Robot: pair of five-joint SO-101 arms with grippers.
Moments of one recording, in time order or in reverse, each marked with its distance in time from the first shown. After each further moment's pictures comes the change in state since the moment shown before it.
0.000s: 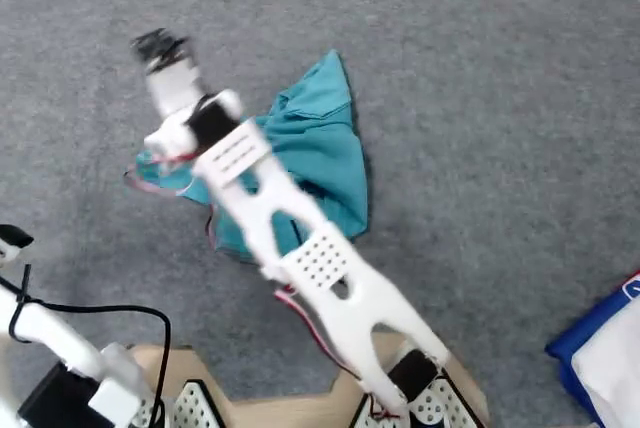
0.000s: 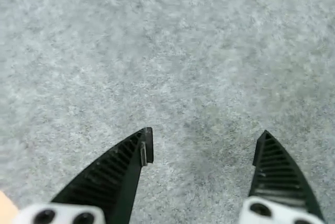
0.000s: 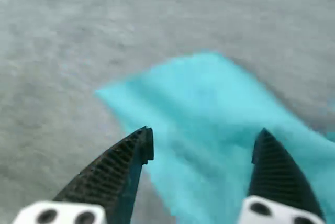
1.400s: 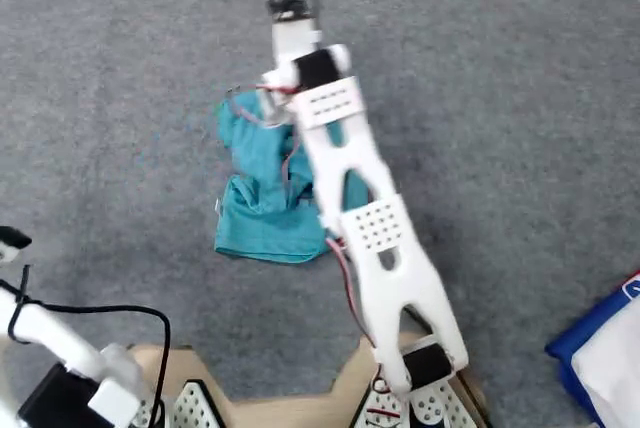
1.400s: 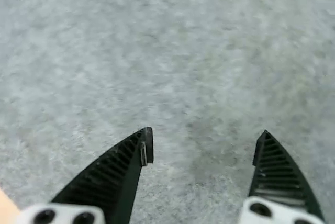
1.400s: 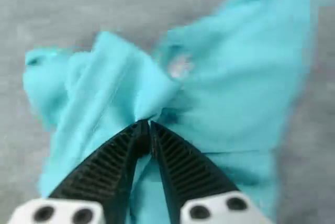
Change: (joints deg) left arm 1.8 0.0 0.1 0.0 0.1; right arm 25.9 -1.7 -0.2 13.7 0.9
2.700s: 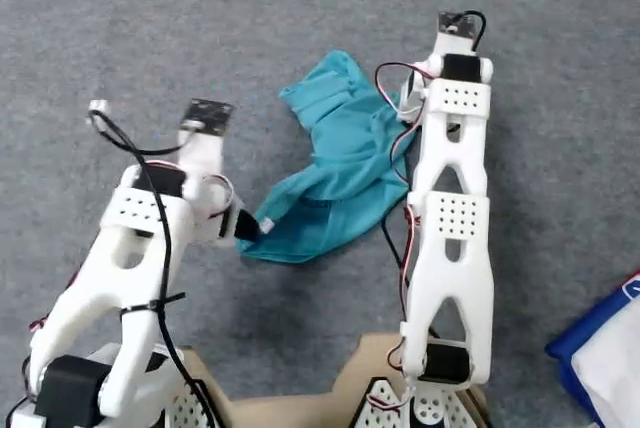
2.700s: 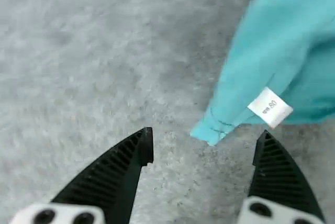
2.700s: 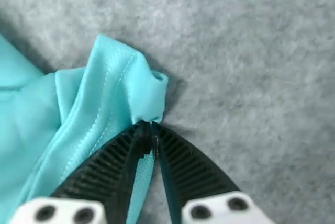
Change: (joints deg) left arm 68.1 0.0 5.9 -0.3 -3.9; right arm 26.5 9.0 2.0 -5.8 2.8
